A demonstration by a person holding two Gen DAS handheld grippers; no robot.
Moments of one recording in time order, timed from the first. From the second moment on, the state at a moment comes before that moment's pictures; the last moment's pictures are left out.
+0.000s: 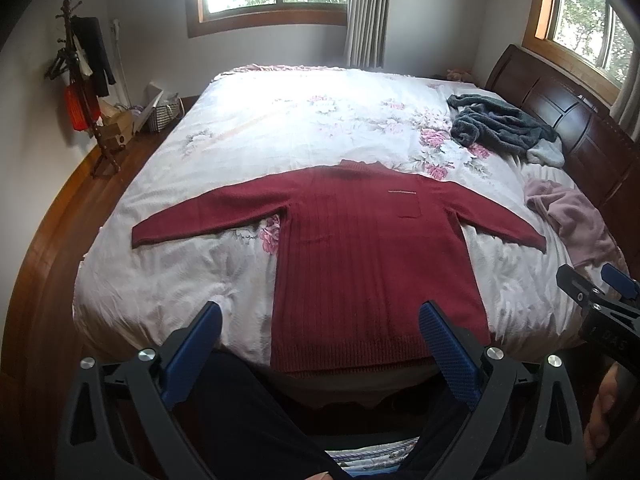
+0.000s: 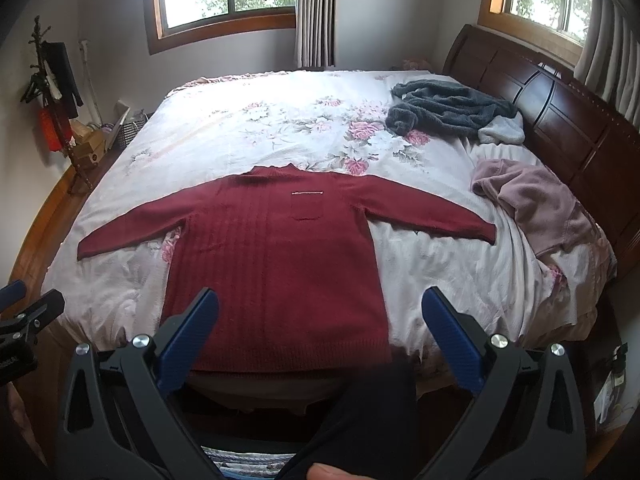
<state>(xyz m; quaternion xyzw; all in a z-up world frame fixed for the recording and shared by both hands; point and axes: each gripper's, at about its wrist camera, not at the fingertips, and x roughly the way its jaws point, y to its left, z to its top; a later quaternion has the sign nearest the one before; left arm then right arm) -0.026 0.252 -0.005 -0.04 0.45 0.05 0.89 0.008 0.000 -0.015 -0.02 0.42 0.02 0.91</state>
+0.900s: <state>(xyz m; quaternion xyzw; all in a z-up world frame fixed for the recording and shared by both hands) 0.089 0.232 -0.140 -0.13 0.53 -0.09 0.83 0.184 -0.313 -0.243 0.35 0.51 -0.10 0.78</state>
